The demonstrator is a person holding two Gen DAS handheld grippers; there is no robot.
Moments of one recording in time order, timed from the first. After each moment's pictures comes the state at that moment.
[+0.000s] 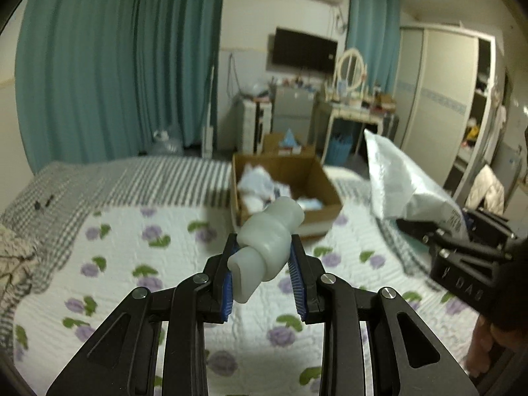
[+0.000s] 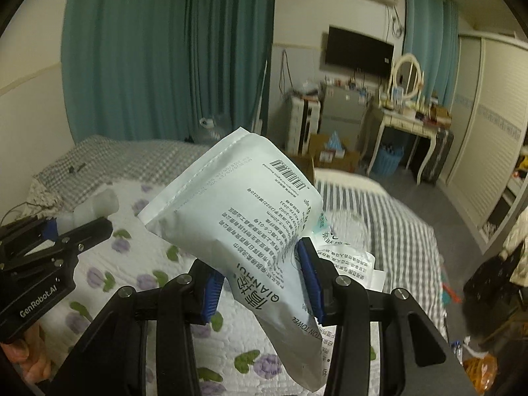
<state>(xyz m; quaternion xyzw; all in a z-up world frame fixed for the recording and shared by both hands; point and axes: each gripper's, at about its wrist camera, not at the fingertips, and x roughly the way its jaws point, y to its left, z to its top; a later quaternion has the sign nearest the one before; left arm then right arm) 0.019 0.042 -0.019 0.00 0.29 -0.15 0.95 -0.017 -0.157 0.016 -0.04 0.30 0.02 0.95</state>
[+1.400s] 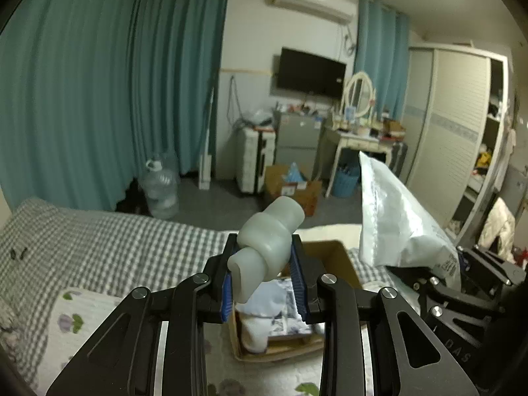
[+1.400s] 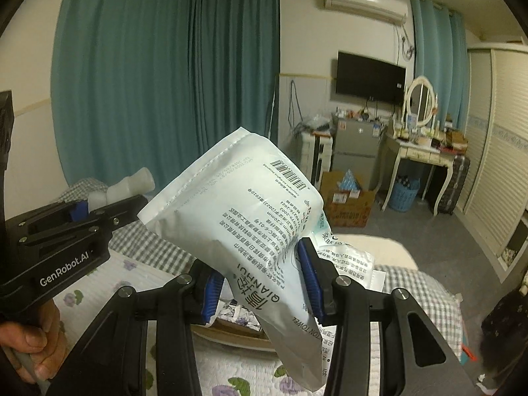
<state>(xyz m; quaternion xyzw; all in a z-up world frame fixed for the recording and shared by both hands) 0.208 0.013 -0.010 -0.01 0.26 -0.15 0.96 0.172 -0.168 0.043 -0.02 0.25 0.05 0.97</state>
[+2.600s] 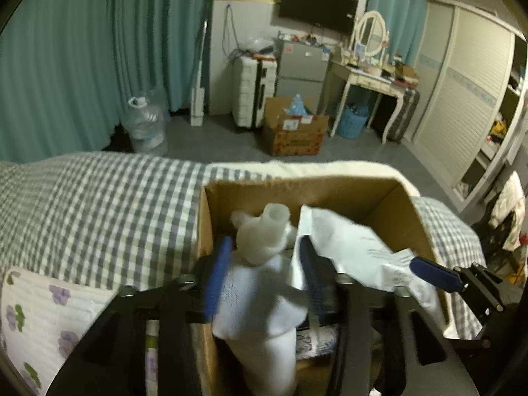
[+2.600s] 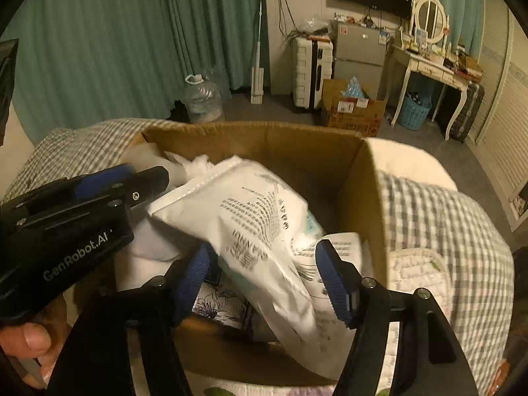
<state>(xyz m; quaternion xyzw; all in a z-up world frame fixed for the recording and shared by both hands) 0.314 -0.034 -0.112 0.00 0.38 -0.15 0.91 0.294 -0.189 -0.120 0.01 0.42 0.04 0.91</state>
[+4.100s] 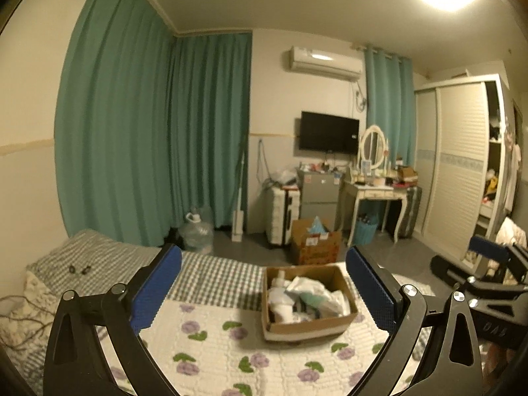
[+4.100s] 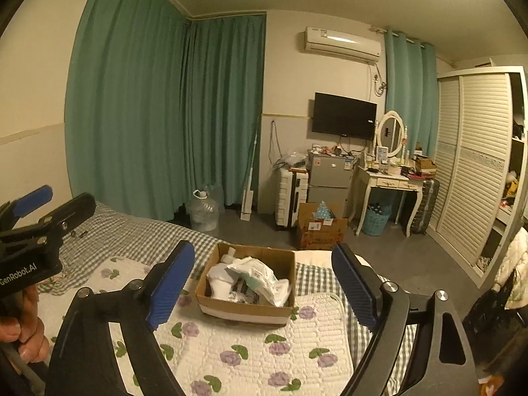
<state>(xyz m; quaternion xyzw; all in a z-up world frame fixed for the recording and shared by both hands) 0.014 0.058 0.071 -0.01 0.12 -0.08 0.99 -0.044 -0.170 0.128 -0.03 0.17 0.01 0.99</state>
